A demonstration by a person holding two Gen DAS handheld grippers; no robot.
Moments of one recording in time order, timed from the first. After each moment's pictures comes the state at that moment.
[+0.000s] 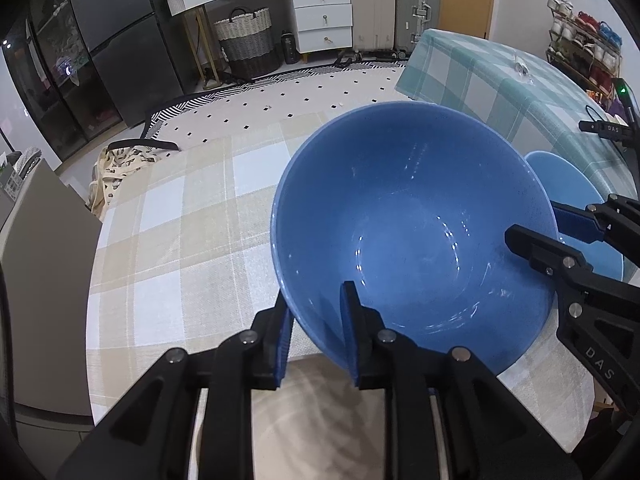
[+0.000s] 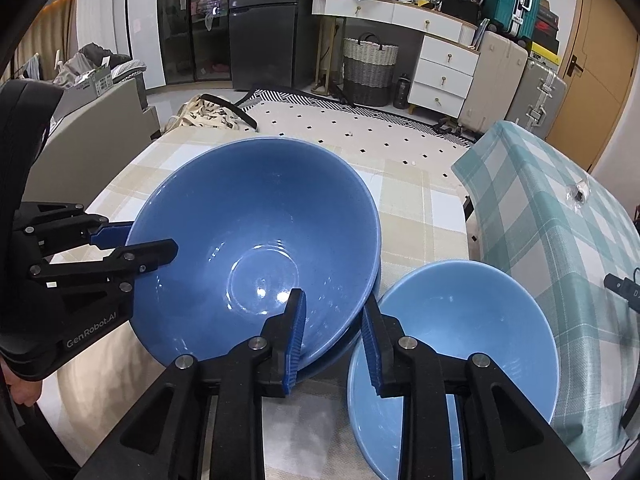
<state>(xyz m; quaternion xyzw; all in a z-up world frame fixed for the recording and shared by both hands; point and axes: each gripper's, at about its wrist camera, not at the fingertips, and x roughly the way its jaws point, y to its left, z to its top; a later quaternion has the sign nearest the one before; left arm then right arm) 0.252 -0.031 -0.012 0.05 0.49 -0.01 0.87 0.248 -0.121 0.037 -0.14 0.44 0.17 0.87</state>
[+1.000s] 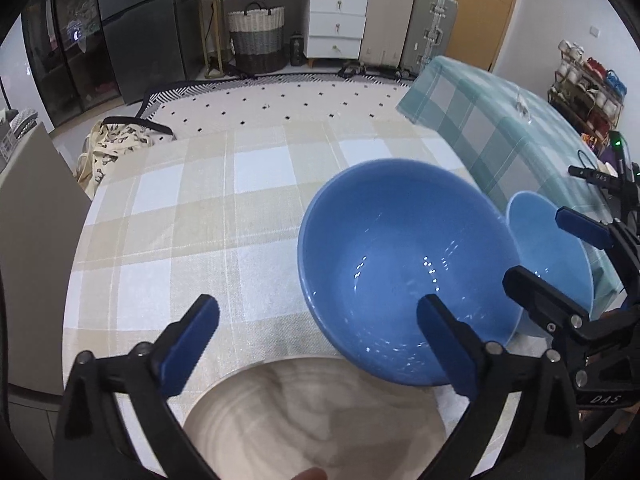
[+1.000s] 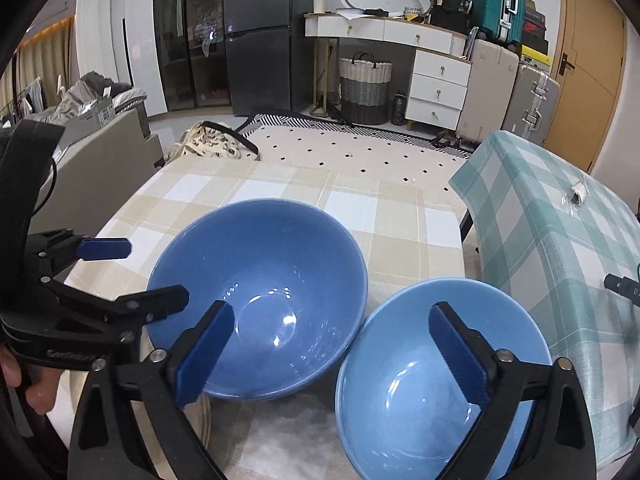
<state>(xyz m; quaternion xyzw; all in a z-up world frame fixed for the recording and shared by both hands) 0.247 -0.011 0.002 -0.04 0.47 -0.02 0.88 0.252 -0.139 0.056 -0.09 0.40 0.19 0.89</state>
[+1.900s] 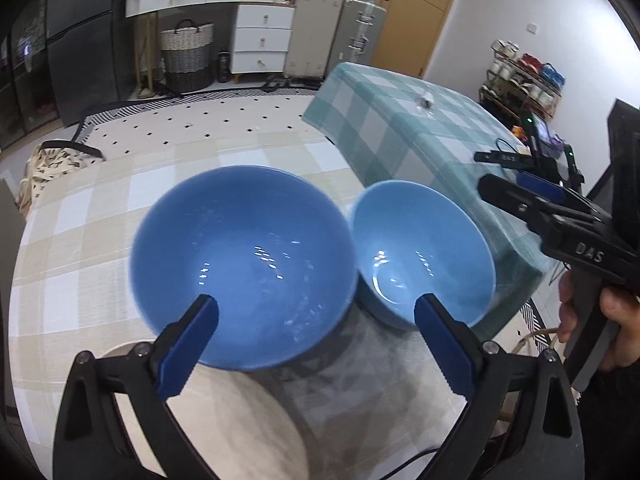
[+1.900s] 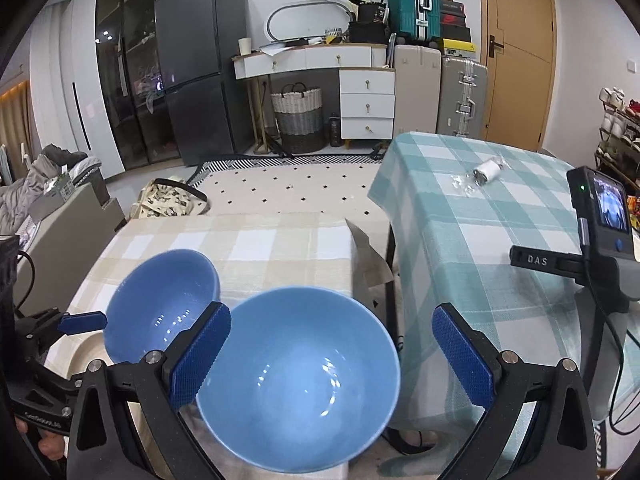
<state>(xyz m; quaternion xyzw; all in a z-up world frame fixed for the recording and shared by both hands) 0.219 -0.103 0.024 -0.06 0.45 -0.15 0.88 0.247 -0.274 0.100 -0.03 0.38 0.10 0.92</state>
